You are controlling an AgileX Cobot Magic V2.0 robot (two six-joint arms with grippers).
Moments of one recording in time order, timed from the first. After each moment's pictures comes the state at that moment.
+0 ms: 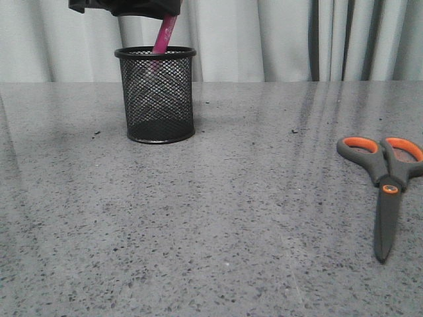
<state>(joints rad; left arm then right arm) -0.39 1.70 -1.28 -1.52 0.35 1.36 0.23 0.51 -0.41 0.08 0.46 0.34</state>
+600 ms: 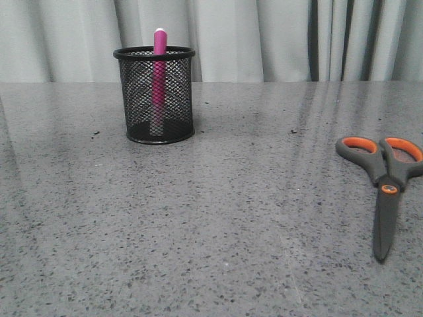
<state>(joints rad) -0.39 1.36 -1.28 -1.52 0.48 1.38 0.23 0.62 -0.70 0.10 0.67 0.24</state>
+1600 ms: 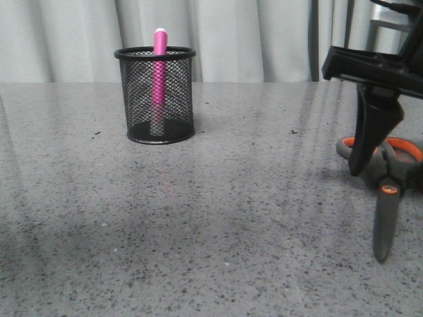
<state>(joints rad) -0.62 0.96 -1.28 -1.50 0.65 1.30 0.39 1.37 -0.91 0.11 0.85 0.56</state>
